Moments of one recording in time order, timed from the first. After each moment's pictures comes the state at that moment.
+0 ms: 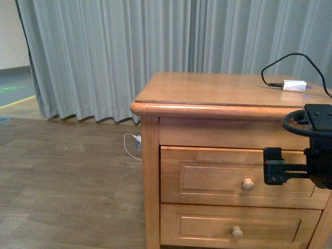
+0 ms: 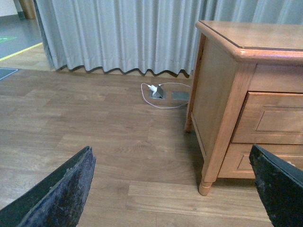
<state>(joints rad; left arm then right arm) 0.00 0.00 0.02 0.00 0.00 0.00 0.07 1.89 0.87 0.60 0.07 0.04</state>
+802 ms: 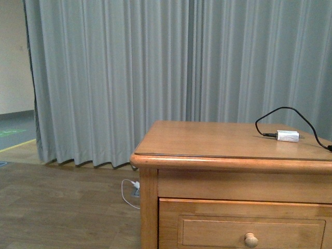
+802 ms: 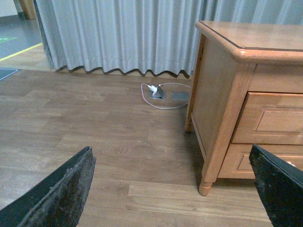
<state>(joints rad) 0.00 0.00 0.02 0.00 0.00 0.00 0.08 0.77 0.53 0.08 0.06 0.03</state>
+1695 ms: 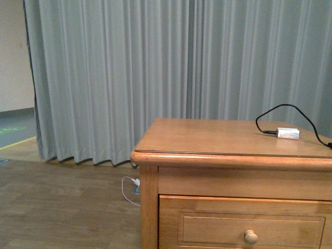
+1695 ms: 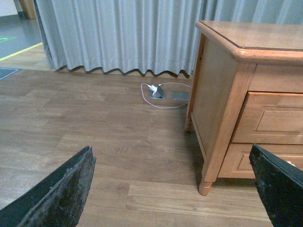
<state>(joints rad) 0.00 0.00 0.02 0.00 0.00 0.00 0.00 0.36 0.07 0.29 0.00 0.00</state>
